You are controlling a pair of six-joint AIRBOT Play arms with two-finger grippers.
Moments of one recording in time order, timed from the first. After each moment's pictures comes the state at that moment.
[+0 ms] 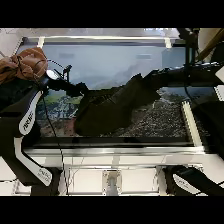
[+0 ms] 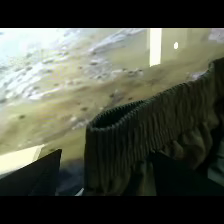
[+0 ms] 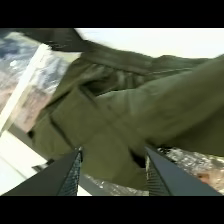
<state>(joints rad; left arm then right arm) -0.04 -1.84 1.50 0.89 -1.05 -1.28 0.25 -1.05 1.45 -1.08 1.26 1.42</state>
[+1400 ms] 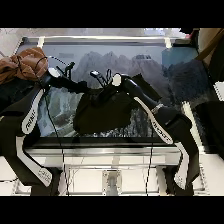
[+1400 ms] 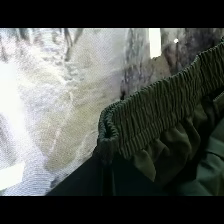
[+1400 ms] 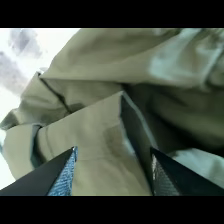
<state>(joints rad) -0.06 -1.85 1.56 0.89 -1.06 -1.24 0.59 -2.01 1.89 -0.96 1.16 1.24</state>
